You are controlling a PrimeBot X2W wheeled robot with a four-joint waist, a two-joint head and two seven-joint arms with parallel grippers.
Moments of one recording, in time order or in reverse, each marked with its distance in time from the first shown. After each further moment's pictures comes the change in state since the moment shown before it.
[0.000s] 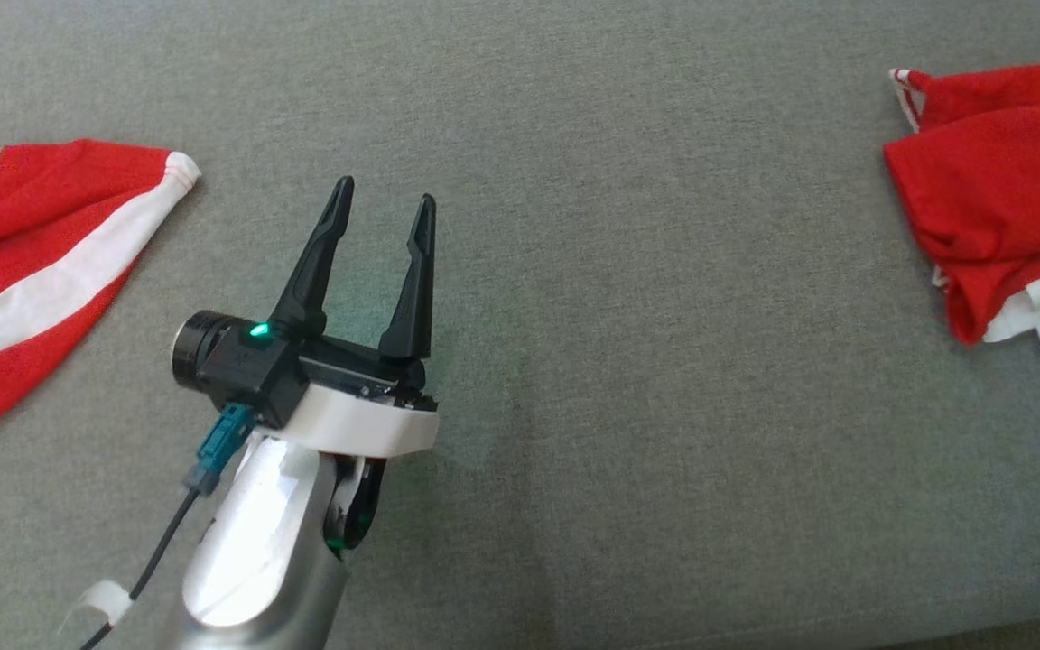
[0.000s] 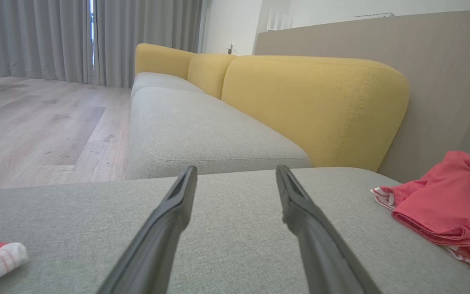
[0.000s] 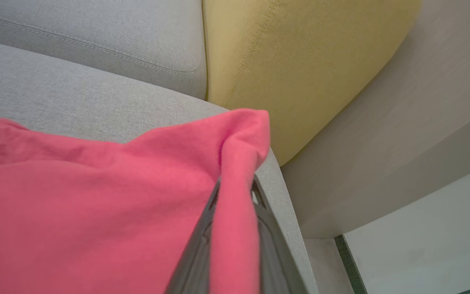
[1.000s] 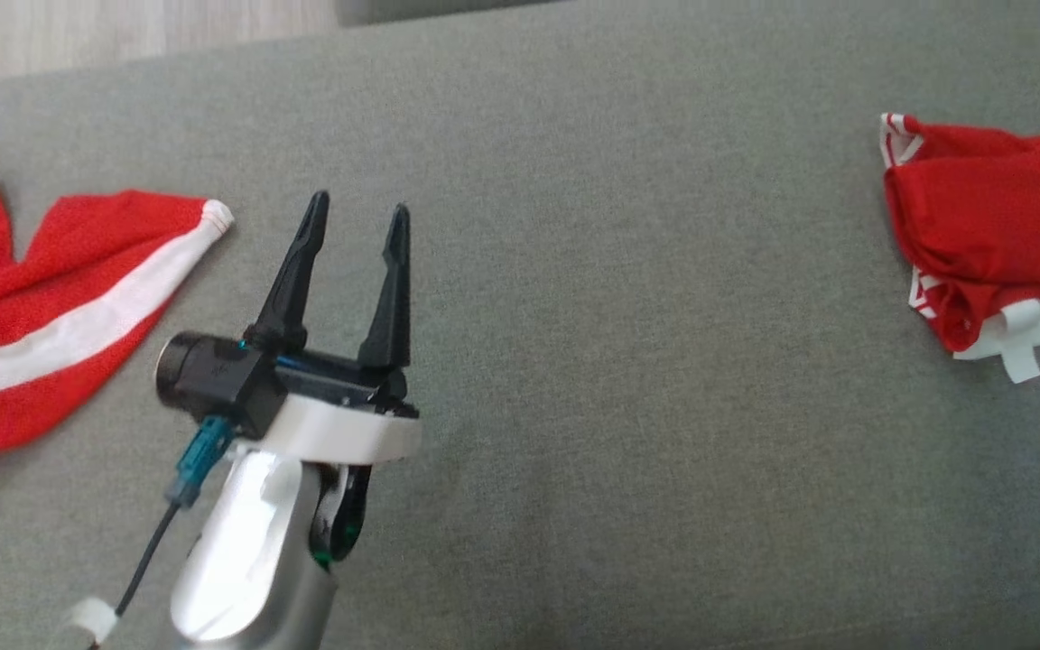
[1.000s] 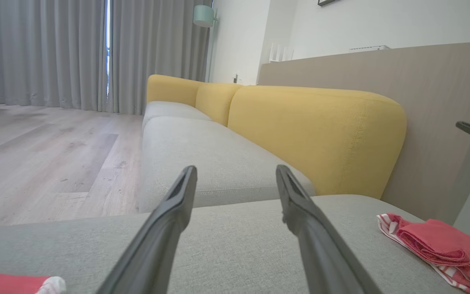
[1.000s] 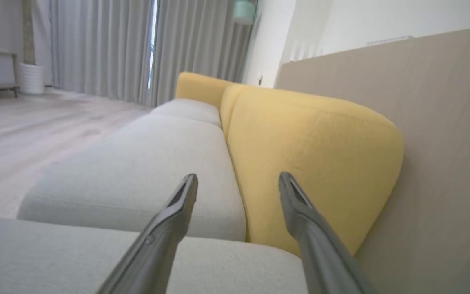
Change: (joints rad) left arm 0.021 0.000 0.035 0.000 -0.013 0.001 0.000; right arm -0.035 0.178 -0.066 -0.204 0.008 0.000 -0.104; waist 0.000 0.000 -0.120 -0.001
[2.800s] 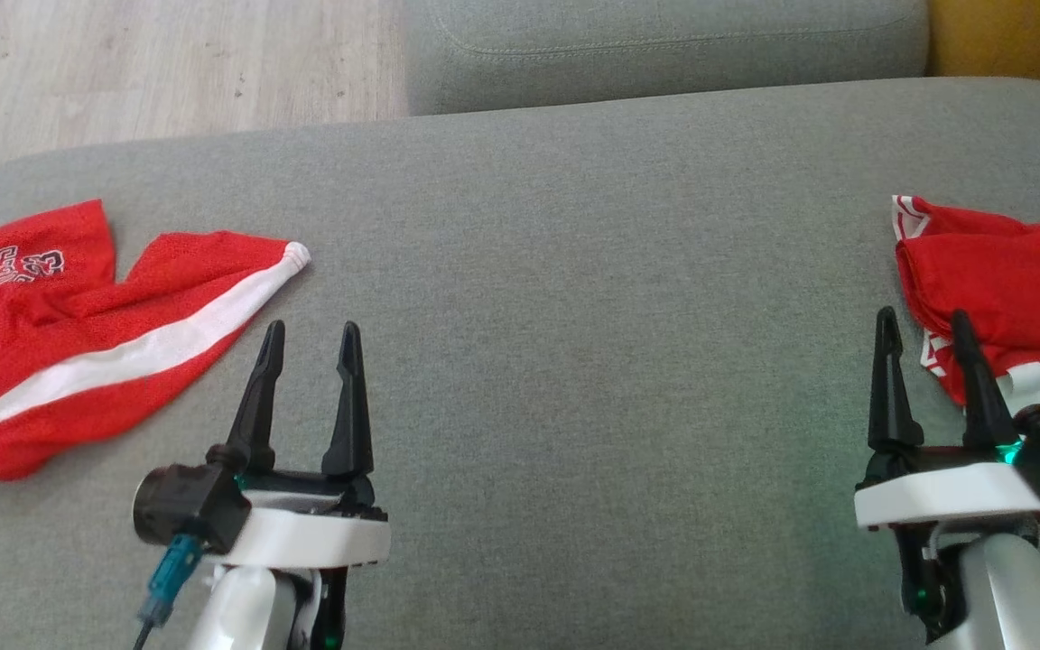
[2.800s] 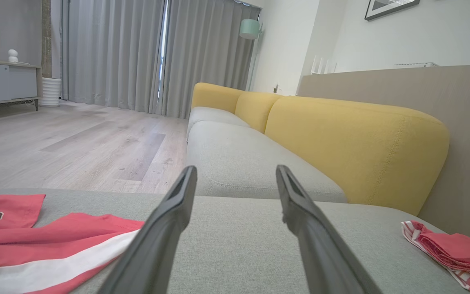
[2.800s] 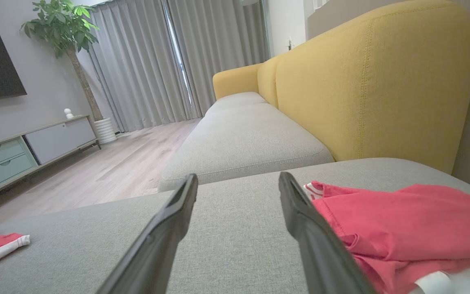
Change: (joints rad) left arm 0.255 0.001 0.077 -0.091 -0.026 0.028 0.000; right arm 0.660 0.387 -0.082 -0.449 0.082 0.000 -0.022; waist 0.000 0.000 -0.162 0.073
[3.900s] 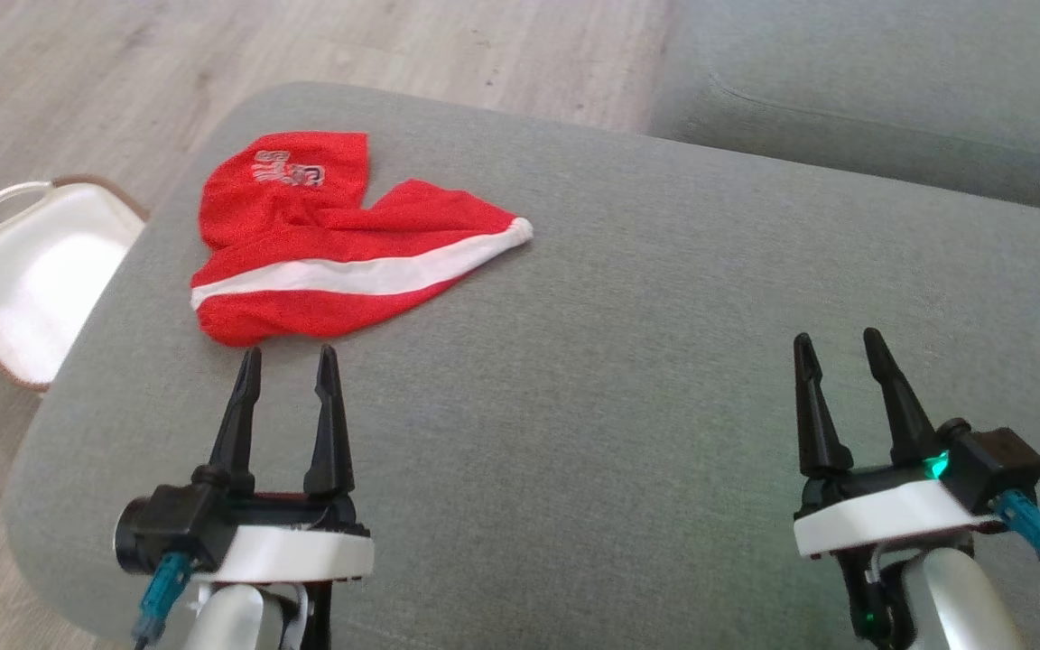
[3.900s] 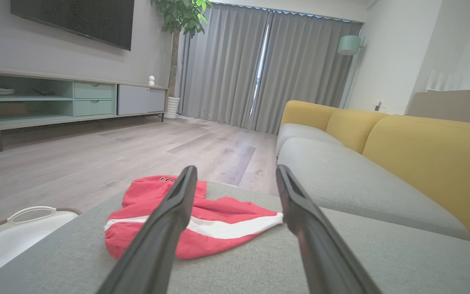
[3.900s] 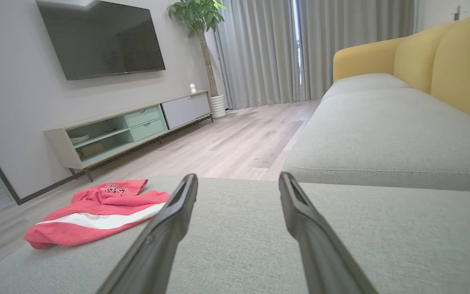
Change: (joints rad) left arm 0.036 0.001 0.036 0.016 0.020 0.025 0.000; right arm 0.019 0.000 0.137 0.007 0.019 0.000 0.000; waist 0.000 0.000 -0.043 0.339
